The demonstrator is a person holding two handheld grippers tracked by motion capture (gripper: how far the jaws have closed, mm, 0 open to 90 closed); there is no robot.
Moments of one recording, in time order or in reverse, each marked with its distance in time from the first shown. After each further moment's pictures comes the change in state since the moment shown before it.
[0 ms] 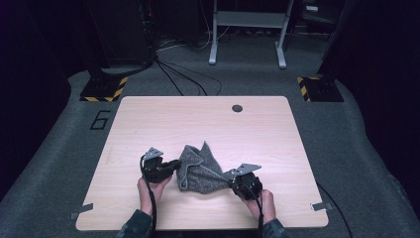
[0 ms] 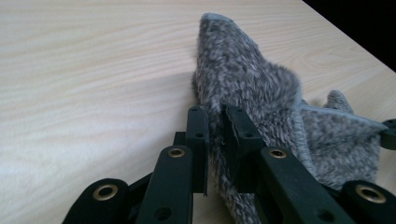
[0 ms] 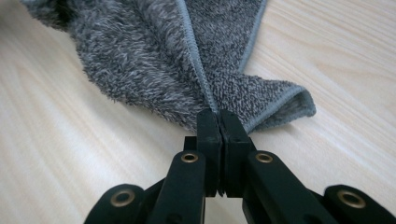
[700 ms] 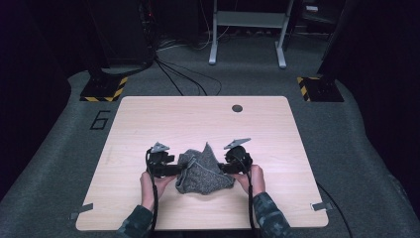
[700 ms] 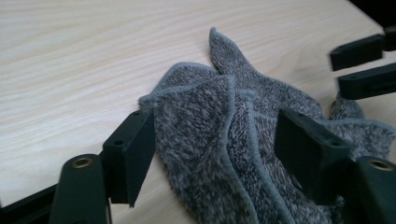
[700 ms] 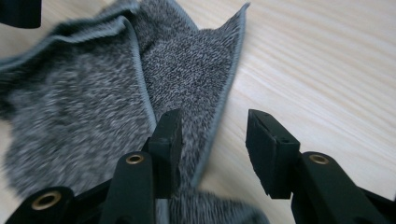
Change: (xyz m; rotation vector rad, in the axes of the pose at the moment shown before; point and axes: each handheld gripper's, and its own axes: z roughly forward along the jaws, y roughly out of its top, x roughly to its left) left arm -0.014 0.021 0.022 0.120 0.036 0.062; right arm -0.036 0.066 0.048 0.059 0.006 0.052
